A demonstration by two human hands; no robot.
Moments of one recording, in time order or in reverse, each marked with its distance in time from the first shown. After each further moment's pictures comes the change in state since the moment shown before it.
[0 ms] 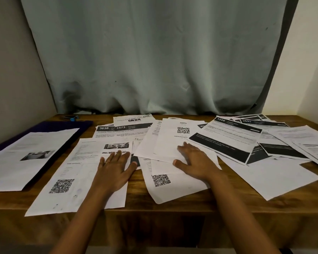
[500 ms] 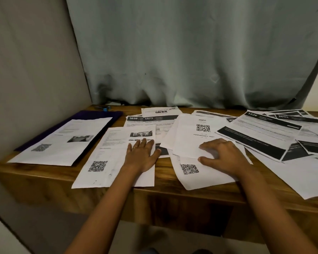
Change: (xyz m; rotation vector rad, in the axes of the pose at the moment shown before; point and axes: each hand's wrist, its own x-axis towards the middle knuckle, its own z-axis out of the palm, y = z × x) left_hand 0.002 -0.008 -0.011 0.021 -0.055 -0.038; right_hand -0.010 -0.010 -0.004 -0.061 0.102 -0.138
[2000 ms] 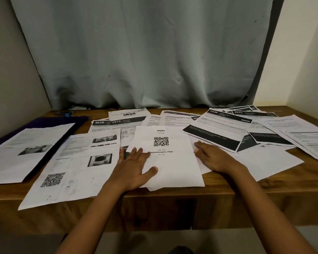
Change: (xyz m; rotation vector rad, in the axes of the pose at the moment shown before) left_hand -0.024 0.054 0.019 0.047 -0.035 0.349; right_hand -0.035 0.067 -0.013 0.057 -0.174 0.281
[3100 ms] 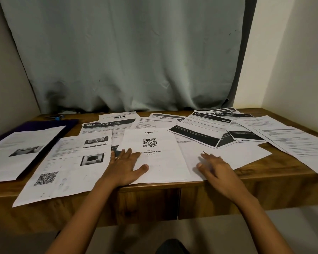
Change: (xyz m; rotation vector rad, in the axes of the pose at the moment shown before) left_hand -0.019 0.019 -0.011 -0.062 -0.075 -0.045; right_hand -0.124 -0.014 -0.001 0.111 0.282 0.005
